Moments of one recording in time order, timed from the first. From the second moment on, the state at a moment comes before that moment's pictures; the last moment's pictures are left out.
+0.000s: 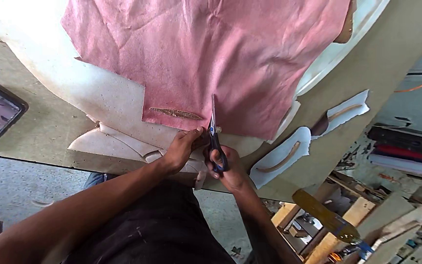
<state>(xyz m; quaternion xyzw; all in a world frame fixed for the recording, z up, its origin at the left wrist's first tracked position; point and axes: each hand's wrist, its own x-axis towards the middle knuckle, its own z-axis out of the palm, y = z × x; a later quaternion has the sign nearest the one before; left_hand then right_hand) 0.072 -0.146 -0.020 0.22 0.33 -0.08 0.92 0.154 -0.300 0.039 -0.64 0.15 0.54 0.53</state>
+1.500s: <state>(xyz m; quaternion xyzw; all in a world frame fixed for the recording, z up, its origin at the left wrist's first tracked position) 0.061 -0.140 -0.030 0.22 0.28 -0.04 0.94 0.331 -0.154 0.027 -0.60 -0.39 0.69 0.09</state>
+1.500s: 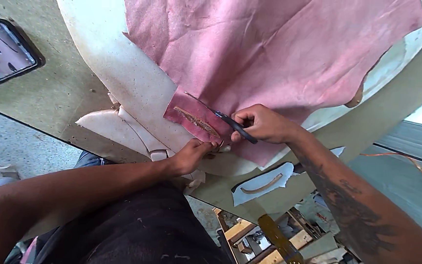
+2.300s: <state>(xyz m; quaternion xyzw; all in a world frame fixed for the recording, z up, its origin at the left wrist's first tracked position) 0.028 -0.060 0.037 0.89 0.15 0.06 0.42 0.320 -0.188 0.039 -0.84 -0.44 0.31 0.08</state>
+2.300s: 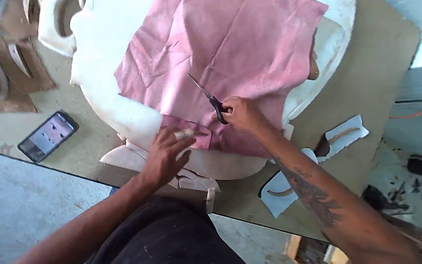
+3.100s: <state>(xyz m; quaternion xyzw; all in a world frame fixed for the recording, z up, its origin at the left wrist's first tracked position) 0.047 -0.117 0.036 0.94 0.03 0.14 0.31 0.111 -0.305 0.034 -0.67 -0.08 0.01 0.74</state>
